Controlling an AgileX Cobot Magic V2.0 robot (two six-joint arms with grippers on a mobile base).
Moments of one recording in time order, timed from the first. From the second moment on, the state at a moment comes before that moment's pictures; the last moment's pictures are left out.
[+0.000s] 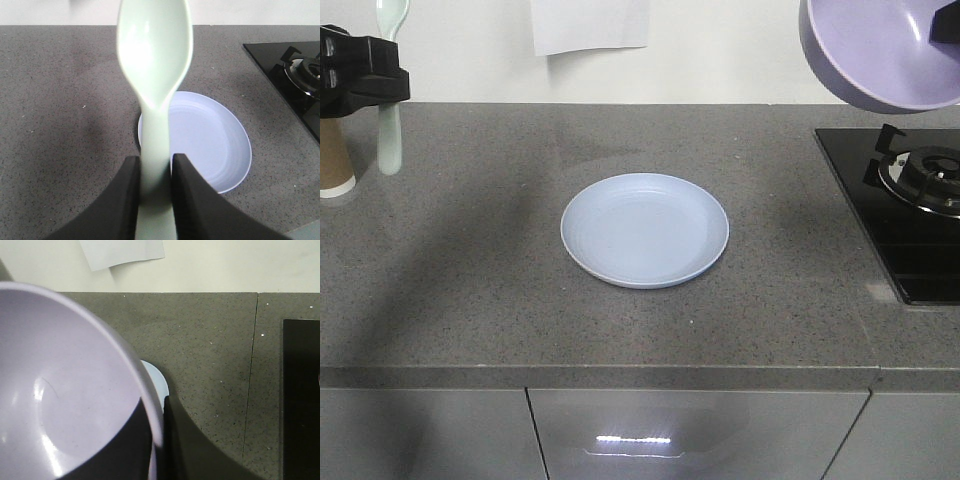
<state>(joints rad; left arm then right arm) -0.18 1.24 -1.40 -0.31 0.82 -0.01 -0.12 1.28 -1.56 0.48 0.99 -0.32</state>
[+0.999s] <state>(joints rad) -0.18 1.24 -1.40 -0.31 0.82 -0.01 -0.12 1.28 -1.56 0.48 0.99 -0.32</state>
